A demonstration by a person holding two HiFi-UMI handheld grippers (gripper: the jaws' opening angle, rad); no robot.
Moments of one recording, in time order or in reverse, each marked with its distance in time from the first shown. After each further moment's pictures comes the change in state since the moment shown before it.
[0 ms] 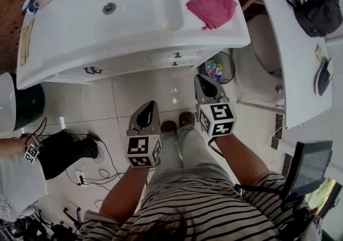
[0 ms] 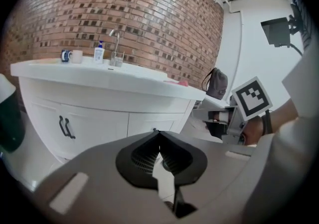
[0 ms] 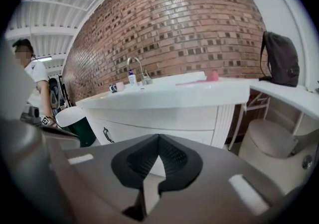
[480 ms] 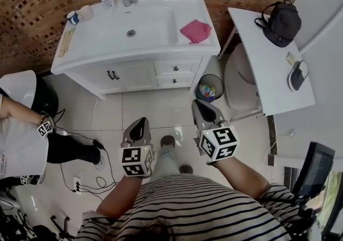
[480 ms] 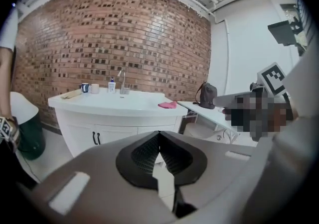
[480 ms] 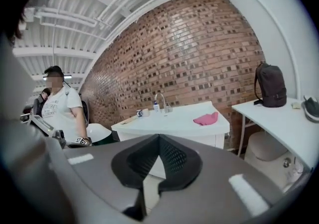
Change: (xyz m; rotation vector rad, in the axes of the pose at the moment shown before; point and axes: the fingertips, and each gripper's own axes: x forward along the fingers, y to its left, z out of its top) left arm -0.120 -0.047 0.002 -0.012 -0.073 0.078; right arm -0.268 0.099 0.067 0.020 -0.186 0.135
